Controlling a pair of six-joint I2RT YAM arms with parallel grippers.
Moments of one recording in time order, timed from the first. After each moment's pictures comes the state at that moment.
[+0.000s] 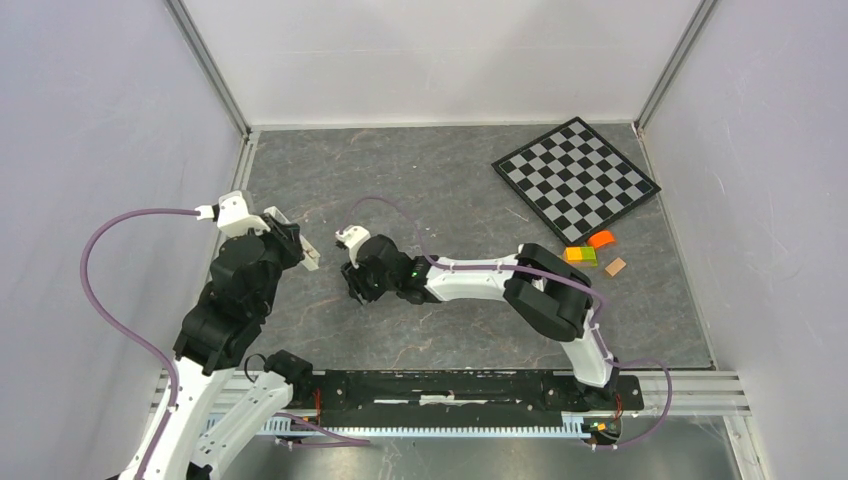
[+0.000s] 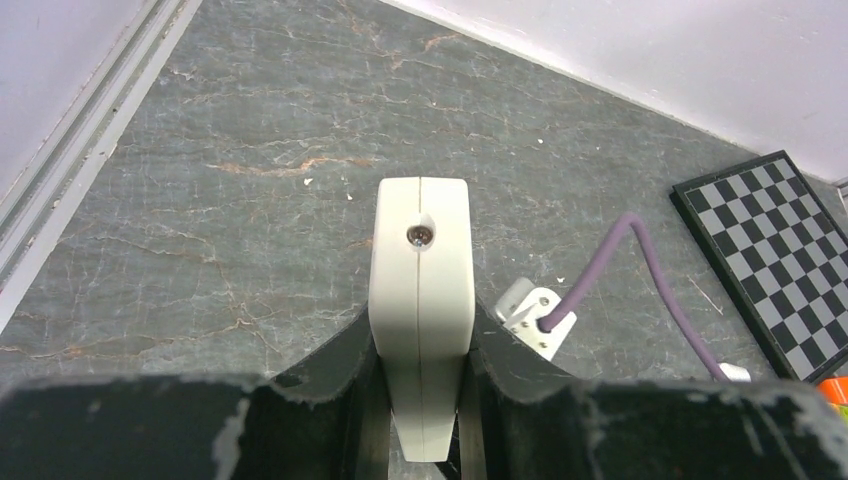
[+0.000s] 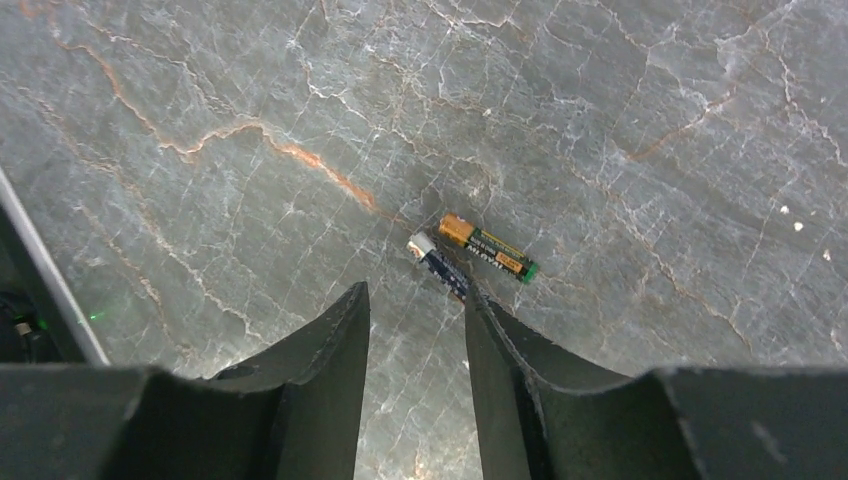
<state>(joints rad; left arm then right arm) -0.42 0.57 0.94 -0.66 -0.50 -0.47 1.13 2.06 1.37 0.06 0.02 0.29</state>
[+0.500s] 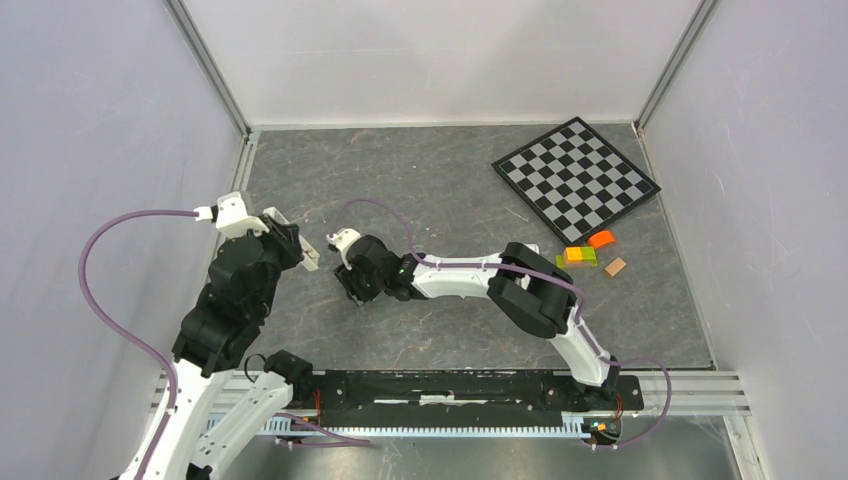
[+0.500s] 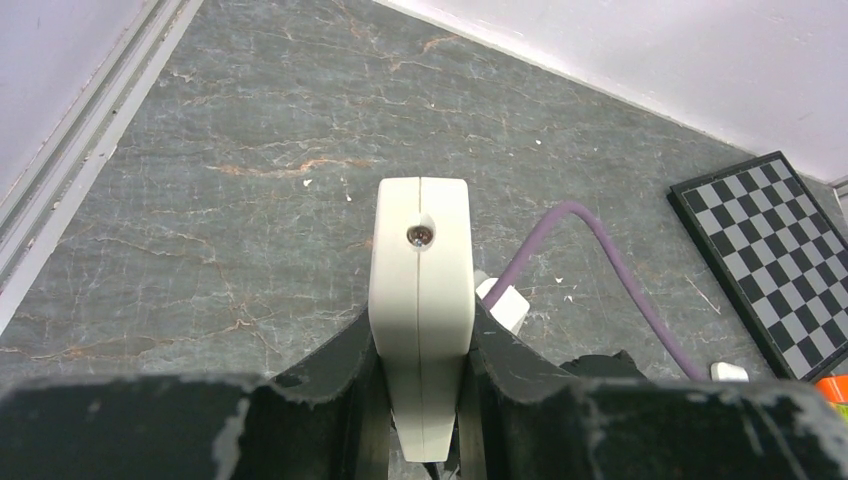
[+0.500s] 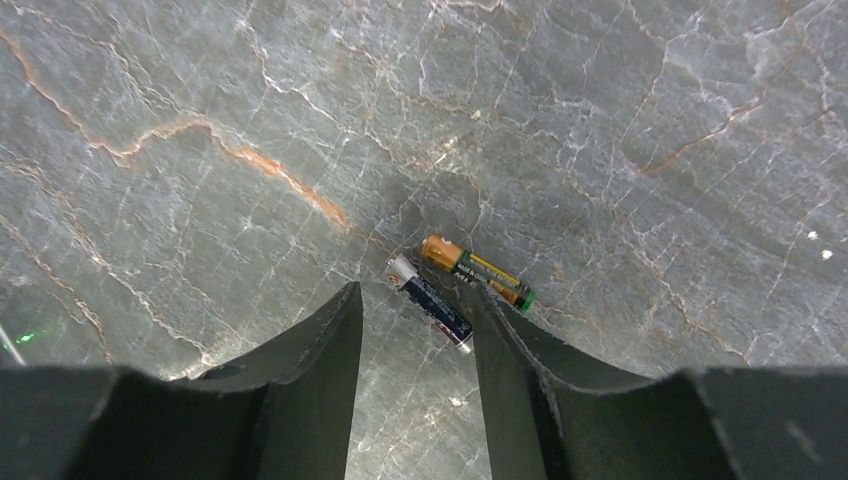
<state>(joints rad) -0.42 0.57 0.94 -0.66 -0.50 -0.47 1.13 2.17 1.50 -0.05 0.04 0.26</state>
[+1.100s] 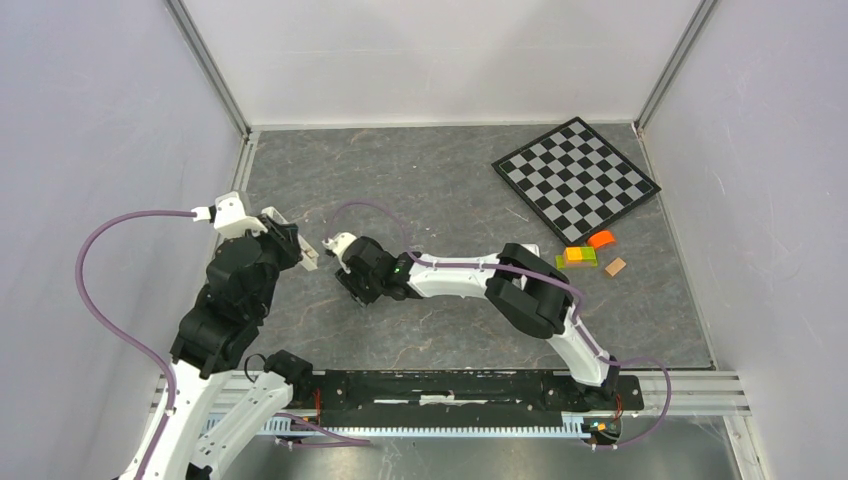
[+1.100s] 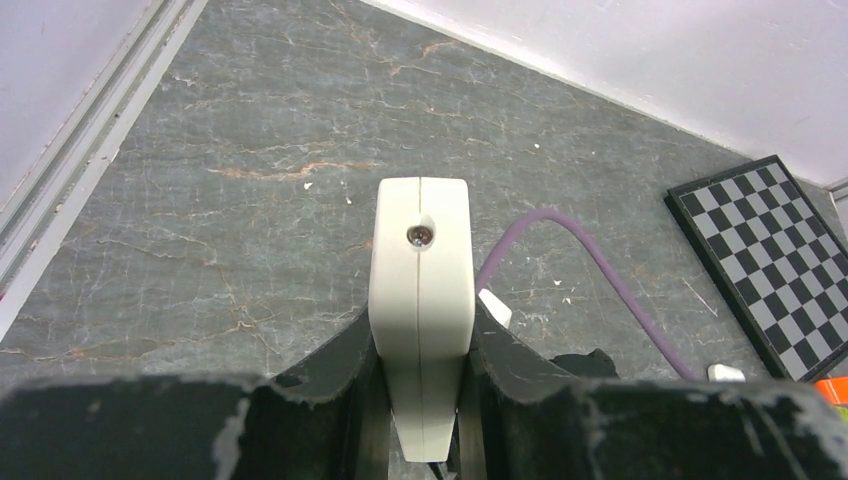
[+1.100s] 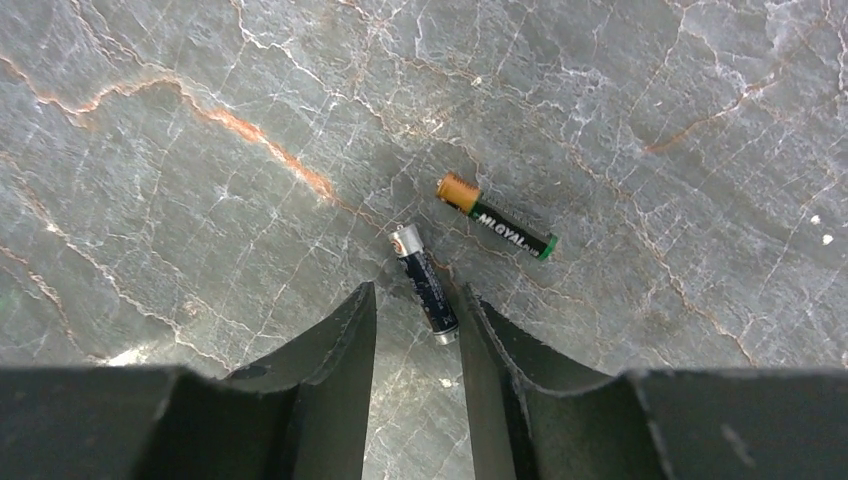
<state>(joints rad) -0.42 0.56 0.95 -0.67 -0.50 -0.47 1.14 2.19 1.55 -0.14 0.04 0.22</state>
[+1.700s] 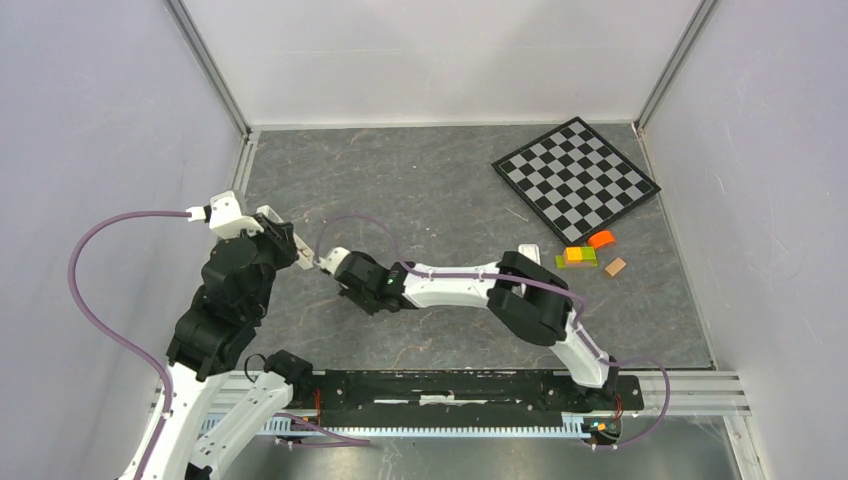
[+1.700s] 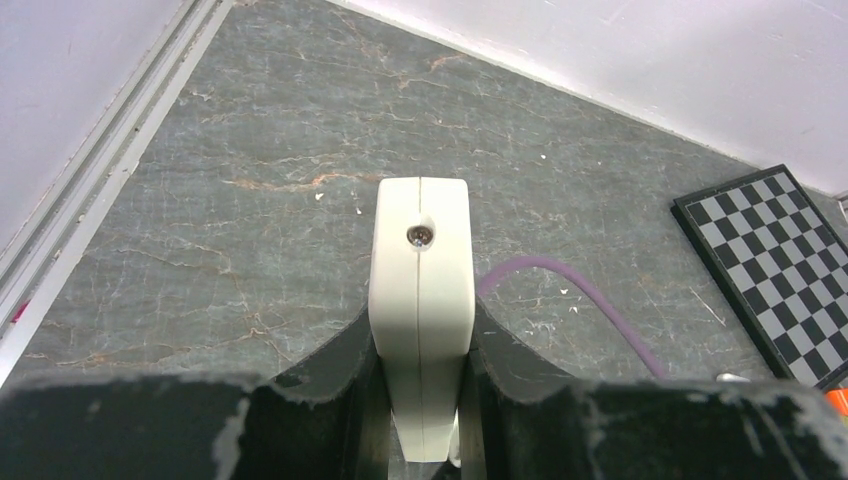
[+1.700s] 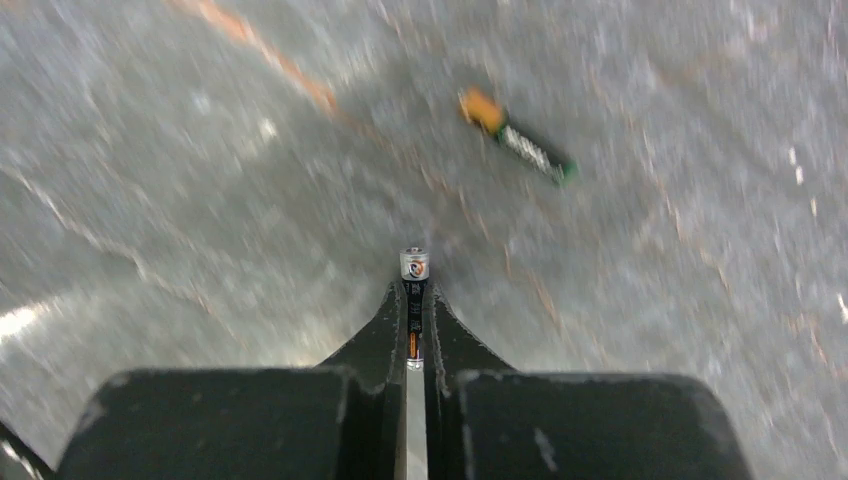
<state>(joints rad) -0.42 0.56 0.98 -0.67 -0.52 -0.45 1.21 2.22 1.64 -0.30 0.19 0.12</state>
